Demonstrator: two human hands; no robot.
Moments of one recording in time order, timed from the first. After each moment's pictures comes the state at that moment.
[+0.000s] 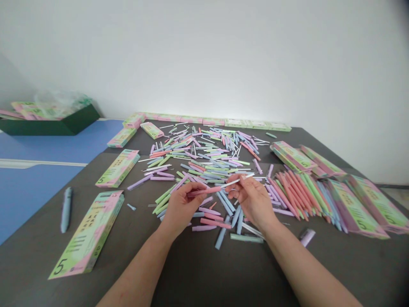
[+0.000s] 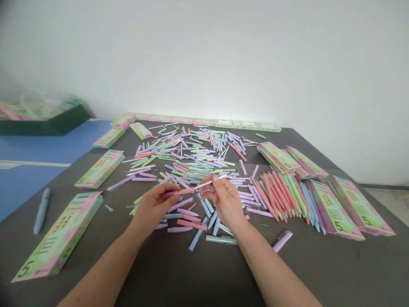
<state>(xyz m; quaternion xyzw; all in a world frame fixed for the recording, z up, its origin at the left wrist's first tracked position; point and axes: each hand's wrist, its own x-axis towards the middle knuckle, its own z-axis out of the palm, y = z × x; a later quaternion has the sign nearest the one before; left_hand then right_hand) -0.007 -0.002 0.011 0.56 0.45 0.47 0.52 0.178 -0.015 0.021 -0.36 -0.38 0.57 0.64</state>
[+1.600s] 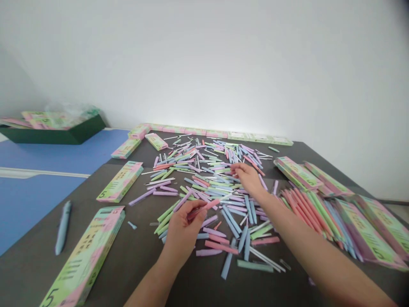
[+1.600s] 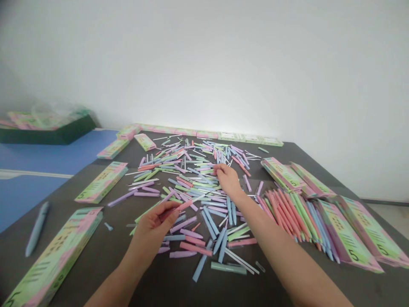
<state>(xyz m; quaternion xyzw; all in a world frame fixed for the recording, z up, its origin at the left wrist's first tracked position) -0.012 -0.008 0.011 0.55 0.50 0.45 0.49 0.214 0.111 0.003 -0.63 -0.62 0.24 0.39</state>
